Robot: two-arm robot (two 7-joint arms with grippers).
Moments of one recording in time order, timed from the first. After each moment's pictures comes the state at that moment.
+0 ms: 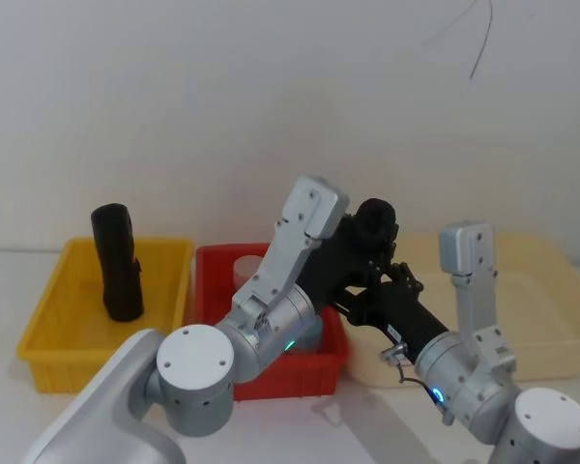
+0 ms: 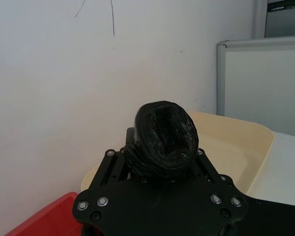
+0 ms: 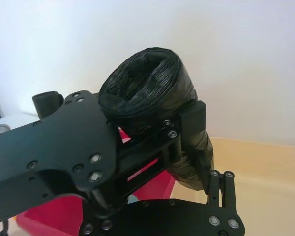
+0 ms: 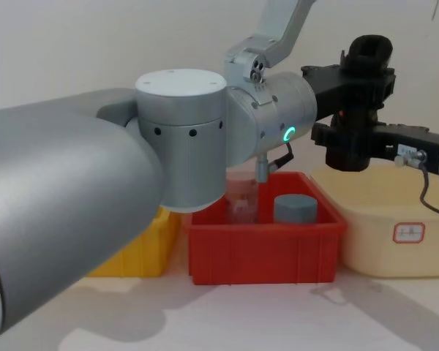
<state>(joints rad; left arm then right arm) -0.66 -0.08 0.56 -1.13 -0.16 -0.08 -0.29 0.32 0.19 -0.26 -1.47 0.28 0.13 0.22</state>
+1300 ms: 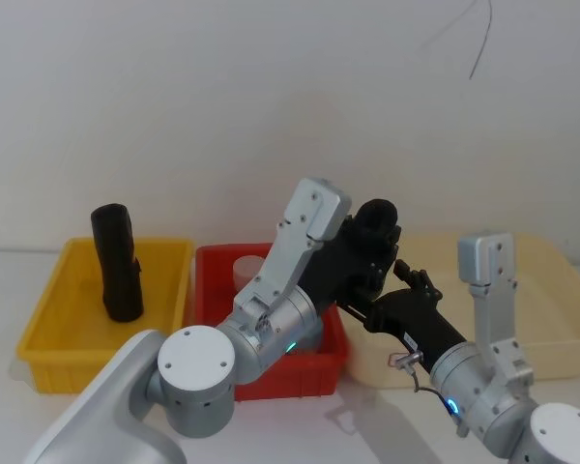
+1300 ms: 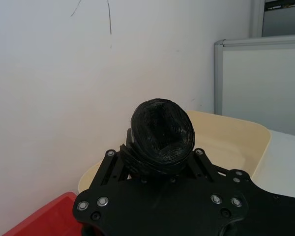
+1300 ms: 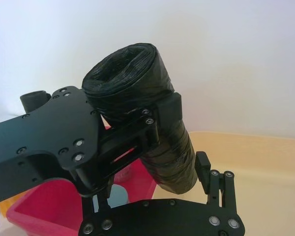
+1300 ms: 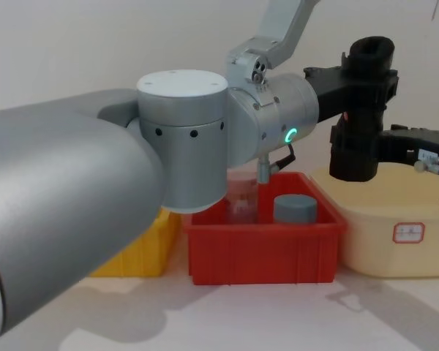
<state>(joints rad) -0.66 -0.08 0.56 -1.13 -0.16 -0.08 -0.30 0.27 0.18 -0.22 -1.52 0.26 0.14 0.20</state>
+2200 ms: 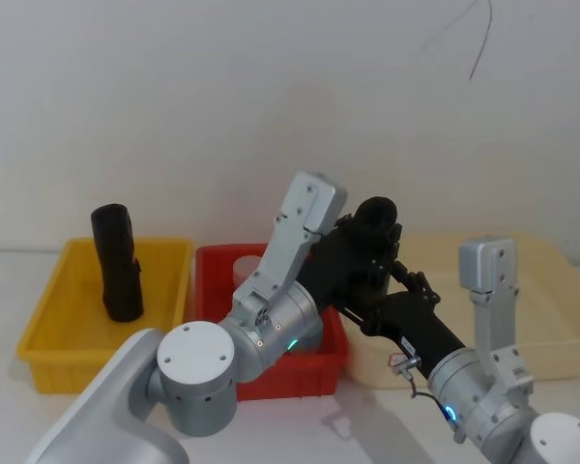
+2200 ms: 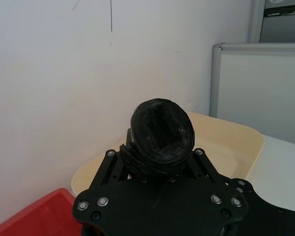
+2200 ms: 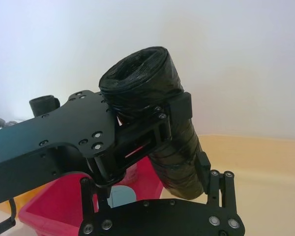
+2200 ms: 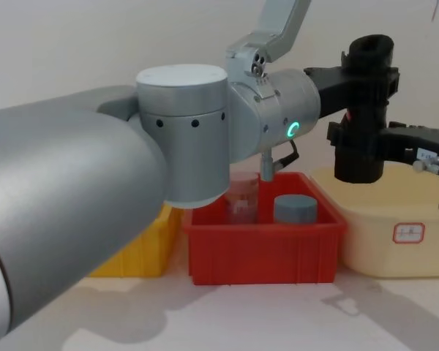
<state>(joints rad) -0.65 -0.09 0.53 -1.15 -0.18 -0.03 -0.31 0.24 0.18 -0.22 -1.55 0.27 0.12 0.20</state>
